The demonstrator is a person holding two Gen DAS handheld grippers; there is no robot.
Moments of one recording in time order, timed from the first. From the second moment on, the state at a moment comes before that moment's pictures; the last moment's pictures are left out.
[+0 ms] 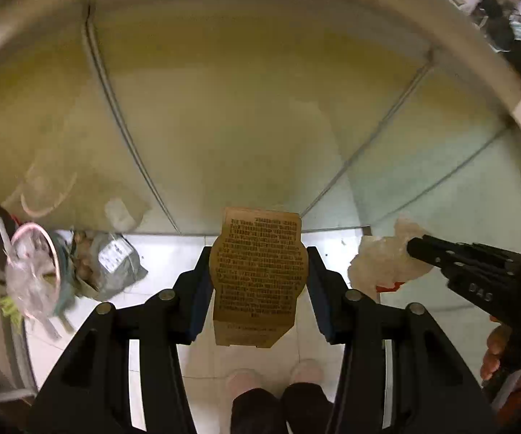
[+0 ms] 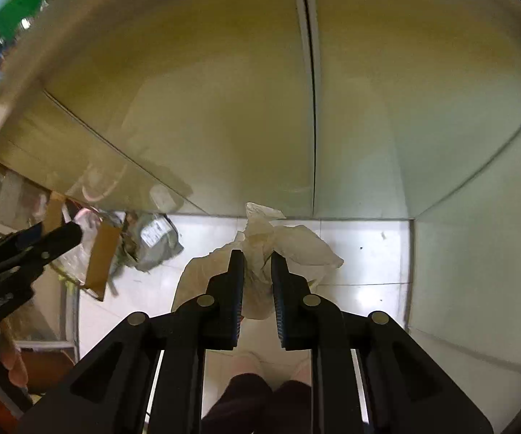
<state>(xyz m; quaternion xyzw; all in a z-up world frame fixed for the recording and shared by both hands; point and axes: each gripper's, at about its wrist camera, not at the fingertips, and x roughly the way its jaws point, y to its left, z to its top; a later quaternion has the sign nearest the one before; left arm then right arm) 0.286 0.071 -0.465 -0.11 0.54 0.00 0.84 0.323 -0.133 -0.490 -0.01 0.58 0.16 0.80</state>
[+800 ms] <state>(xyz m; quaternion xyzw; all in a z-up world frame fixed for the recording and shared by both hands) 0.343 0.017 -0.670 -0.10 0.59 -0.04 0.80 0.381 -0.163 -0.626 0.01 0.58 0.17 0.79</state>
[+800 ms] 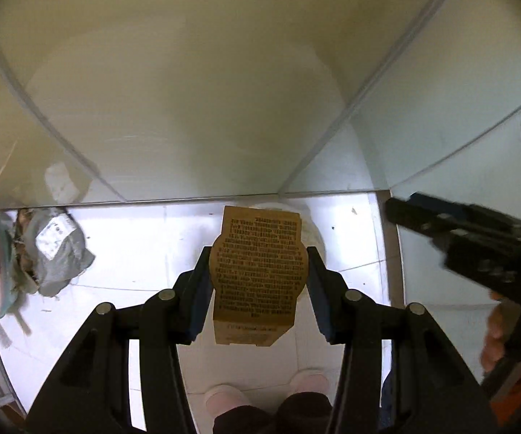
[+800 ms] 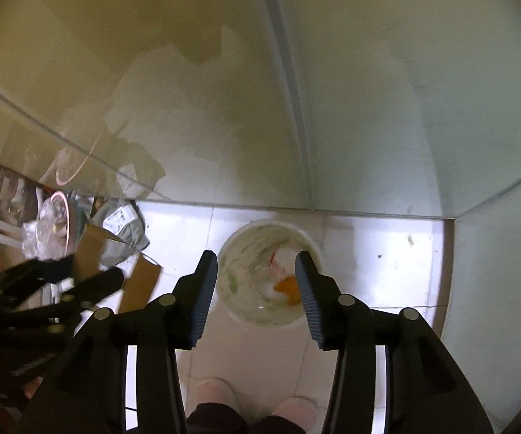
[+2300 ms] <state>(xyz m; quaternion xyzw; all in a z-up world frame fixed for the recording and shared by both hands) 0.295 0.052 -0.142 -0.07 0.38 -0.05 0.92 0.295 -0.130 -0.137 0.00 0.37 0.17 0.91</state>
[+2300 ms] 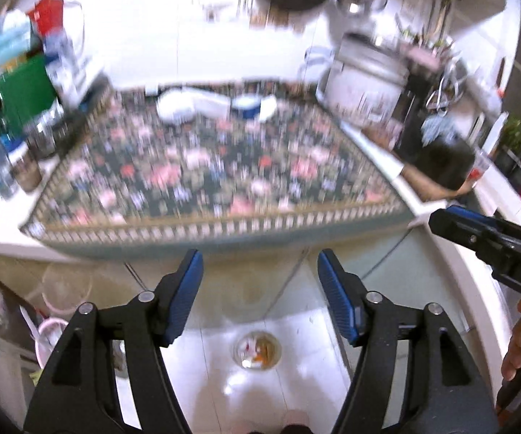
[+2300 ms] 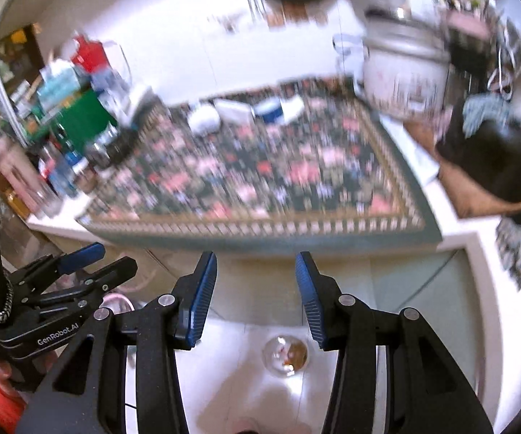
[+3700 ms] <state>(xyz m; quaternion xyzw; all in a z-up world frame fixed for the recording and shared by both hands) 0.573 0.170 -0.094 -0.15 0.36 0.14 0.91 0.586 -0.111 -0.111 0.01 0.38 0.24 0.90</state>
